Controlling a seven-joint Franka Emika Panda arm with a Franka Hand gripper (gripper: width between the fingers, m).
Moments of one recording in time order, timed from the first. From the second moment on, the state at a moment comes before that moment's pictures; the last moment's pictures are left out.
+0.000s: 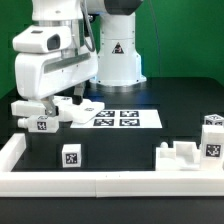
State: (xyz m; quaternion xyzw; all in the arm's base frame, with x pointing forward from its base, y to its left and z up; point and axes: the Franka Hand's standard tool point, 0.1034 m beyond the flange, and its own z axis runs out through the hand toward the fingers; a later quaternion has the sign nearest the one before) arm 0.444 -0.128 0.063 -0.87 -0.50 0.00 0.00
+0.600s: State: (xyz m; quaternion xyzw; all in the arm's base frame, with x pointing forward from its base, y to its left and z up) arm 0.405 -0.153 0.041 -0.87 -0.50 0.03 0.00
